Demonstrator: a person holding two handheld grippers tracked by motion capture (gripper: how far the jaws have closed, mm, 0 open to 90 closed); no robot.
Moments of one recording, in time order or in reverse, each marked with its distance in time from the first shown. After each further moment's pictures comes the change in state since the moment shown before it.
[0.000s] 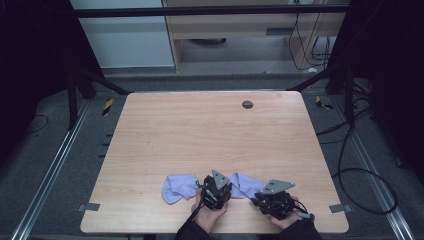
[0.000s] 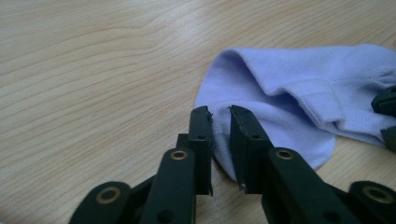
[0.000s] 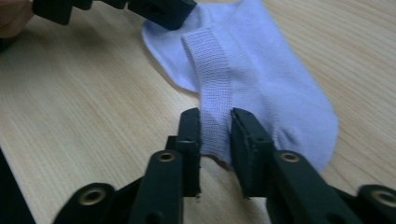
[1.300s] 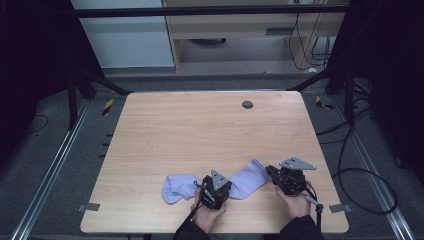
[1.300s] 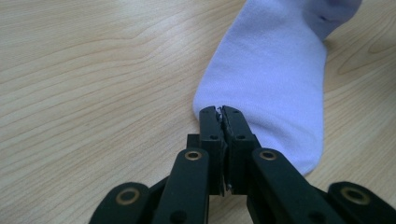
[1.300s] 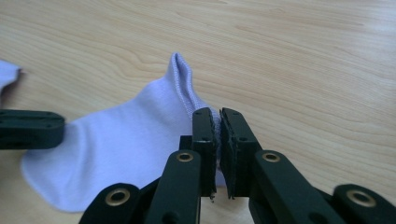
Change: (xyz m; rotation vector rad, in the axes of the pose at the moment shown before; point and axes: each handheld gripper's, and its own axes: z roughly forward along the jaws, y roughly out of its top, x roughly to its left) left arm 0.005 -0.001 -0.002 -0.038 -0.051 0.013; right arm -0.052 0.024 -0.015 -0.209 -0.245 0.265
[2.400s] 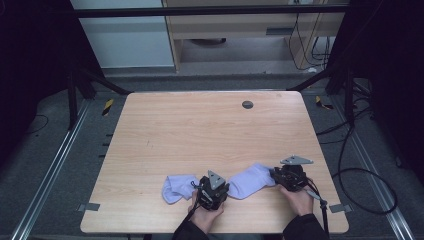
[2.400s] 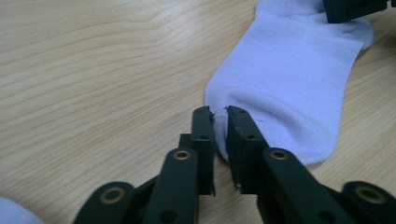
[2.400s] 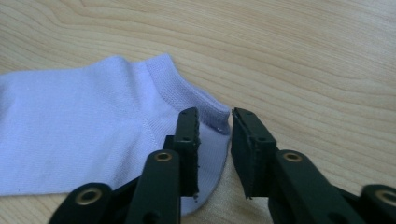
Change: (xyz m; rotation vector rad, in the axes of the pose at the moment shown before) left arm 0.005 -0.004 -0.003 0.029 0.017 -0.039; right arm -0.029 -0.016 0.026 0.147 -0.009 0.000
